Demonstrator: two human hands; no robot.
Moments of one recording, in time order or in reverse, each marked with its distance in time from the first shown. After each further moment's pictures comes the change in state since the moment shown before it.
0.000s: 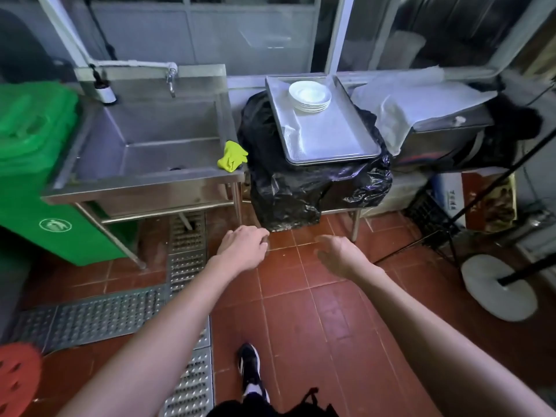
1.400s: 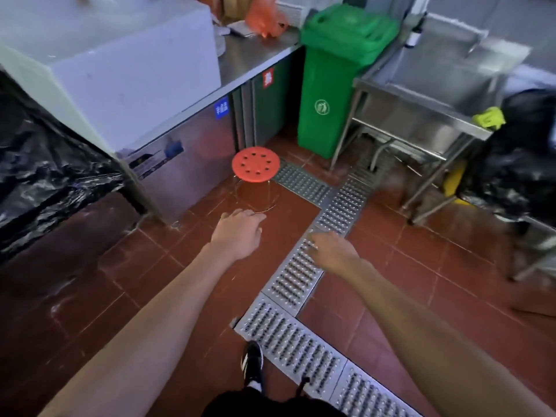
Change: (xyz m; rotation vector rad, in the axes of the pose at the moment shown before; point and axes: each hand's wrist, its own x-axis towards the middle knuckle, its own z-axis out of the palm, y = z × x) left_hand -0.792 -0.135 0.144 -0.090 0.188 -0.735; right_hand -0.524 -0.310 0.308 -0.425 -0.385 -0.771
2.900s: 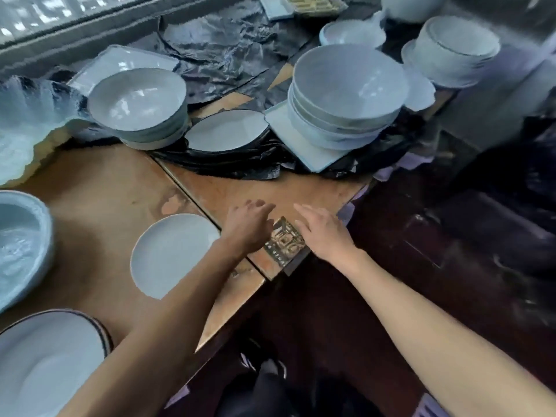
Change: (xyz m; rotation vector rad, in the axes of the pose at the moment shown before) left_hand -1.016 -0.151 0.178 -0.344 0.407 -1.645; right_hand -0.541 -0.683 0.462 -0.429 -0.401 -1.661
